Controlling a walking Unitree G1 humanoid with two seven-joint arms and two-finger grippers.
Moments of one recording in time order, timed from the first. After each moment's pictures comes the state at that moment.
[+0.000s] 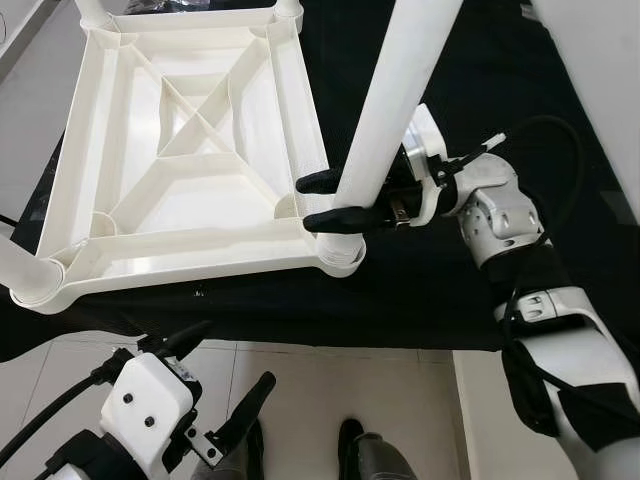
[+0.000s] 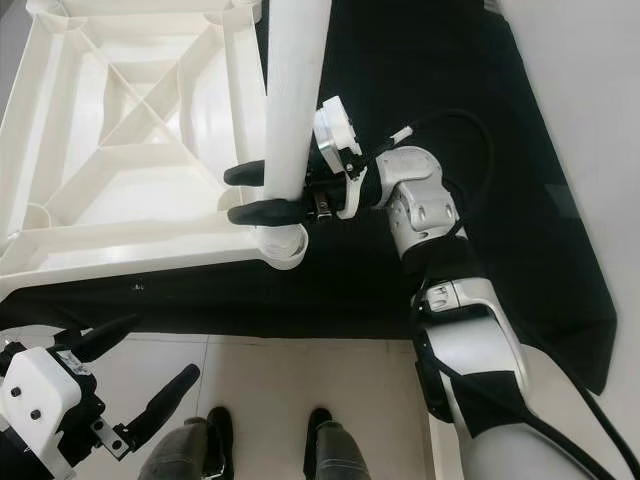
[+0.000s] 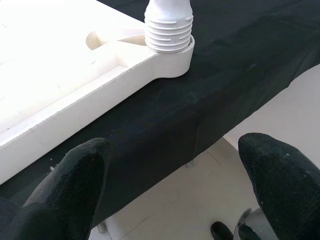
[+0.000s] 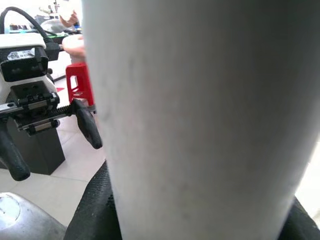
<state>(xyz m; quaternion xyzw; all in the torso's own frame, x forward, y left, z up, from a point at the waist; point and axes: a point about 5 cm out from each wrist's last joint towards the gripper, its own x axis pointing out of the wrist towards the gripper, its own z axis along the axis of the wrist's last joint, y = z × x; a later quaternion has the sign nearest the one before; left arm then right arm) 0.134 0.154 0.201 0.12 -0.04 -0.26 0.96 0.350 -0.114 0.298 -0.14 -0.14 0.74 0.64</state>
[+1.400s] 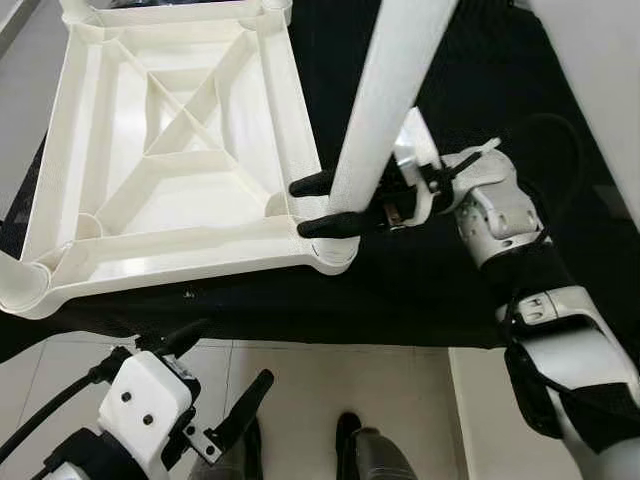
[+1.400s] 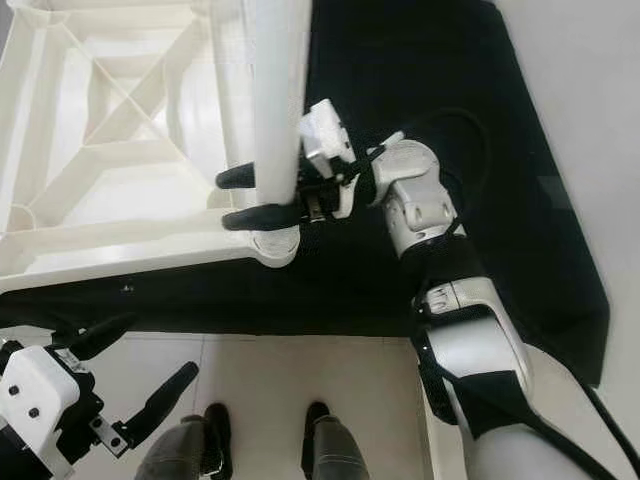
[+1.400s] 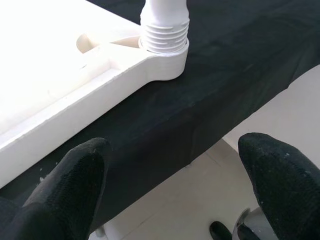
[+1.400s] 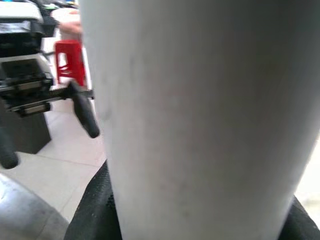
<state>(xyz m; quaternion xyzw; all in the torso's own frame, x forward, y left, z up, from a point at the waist) 0.135 0.154 0.203 0.12 -0.04 -0.26 0.96 0.344 -0.099 0.302 -0.20 -0.14 0.73 0.64</state>
